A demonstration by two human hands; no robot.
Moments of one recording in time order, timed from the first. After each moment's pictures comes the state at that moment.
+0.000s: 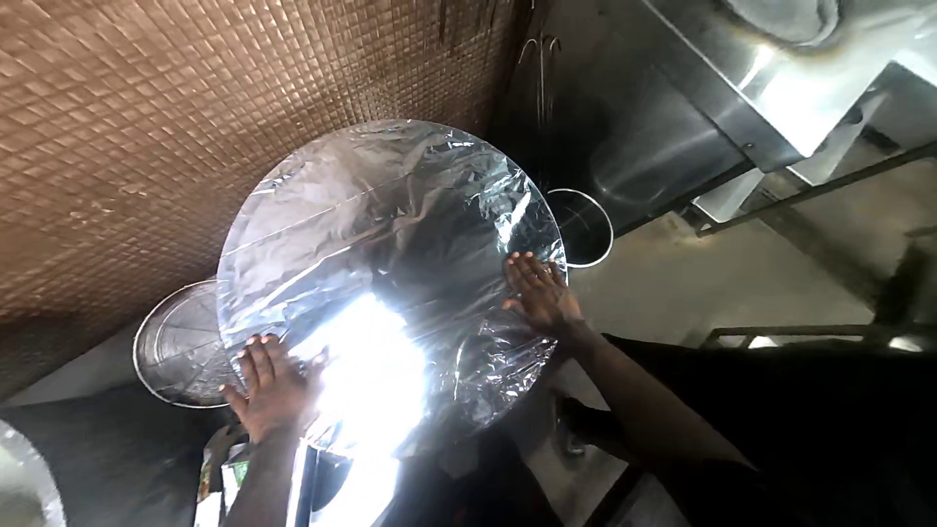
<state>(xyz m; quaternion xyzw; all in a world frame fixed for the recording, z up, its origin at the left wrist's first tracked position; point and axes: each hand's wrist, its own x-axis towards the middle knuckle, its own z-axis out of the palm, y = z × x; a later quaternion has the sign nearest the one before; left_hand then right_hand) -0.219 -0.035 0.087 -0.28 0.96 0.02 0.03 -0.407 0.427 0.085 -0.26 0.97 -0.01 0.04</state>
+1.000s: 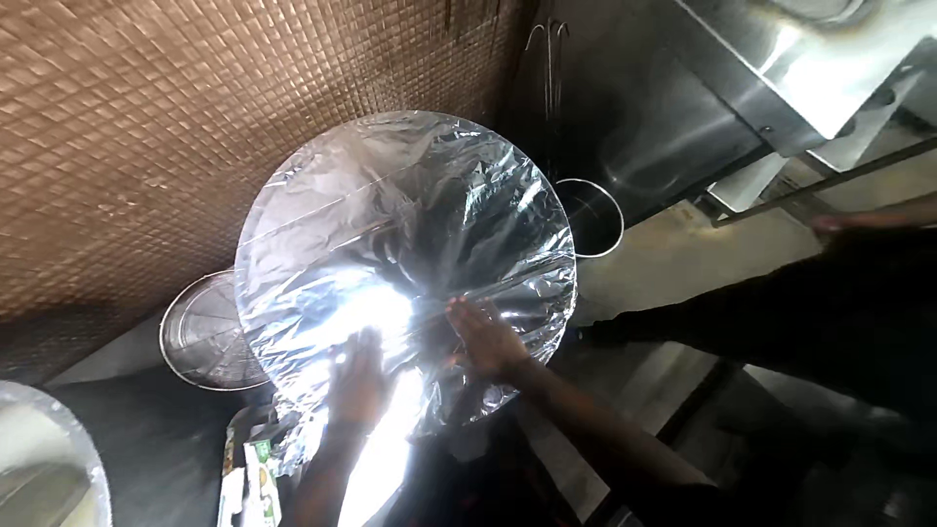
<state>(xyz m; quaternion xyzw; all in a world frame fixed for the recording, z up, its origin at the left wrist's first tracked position) -0.207 0.046 0.095 -0.02 0.99 0.04 0.10 -0.314 0.316 0.085 -0.36 0.92 -0.07 0.17</state>
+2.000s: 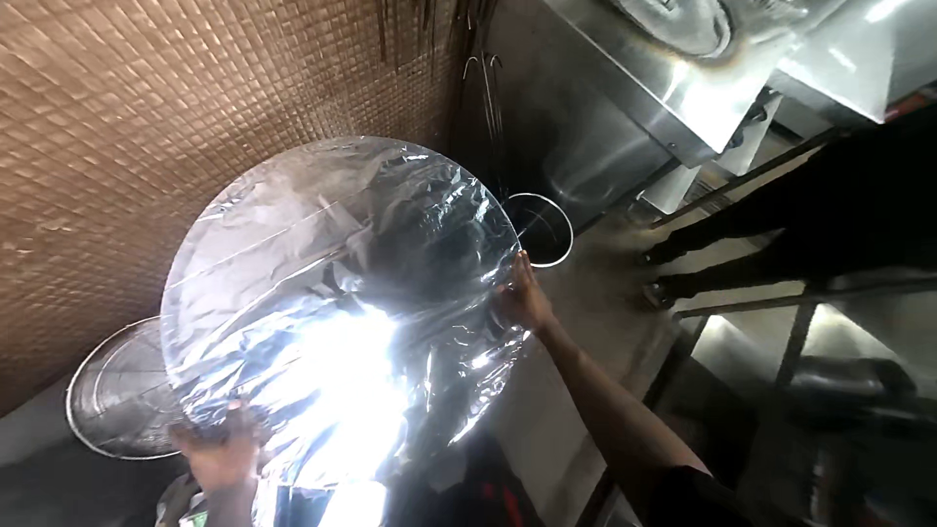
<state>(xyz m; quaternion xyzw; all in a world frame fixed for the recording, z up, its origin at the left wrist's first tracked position) -0.205 -0.031 0.090 -0.47 0.75 0.44 -0.15 -0.402 0.449 0.094 0.00 0.93 -0.36 0.07</state>
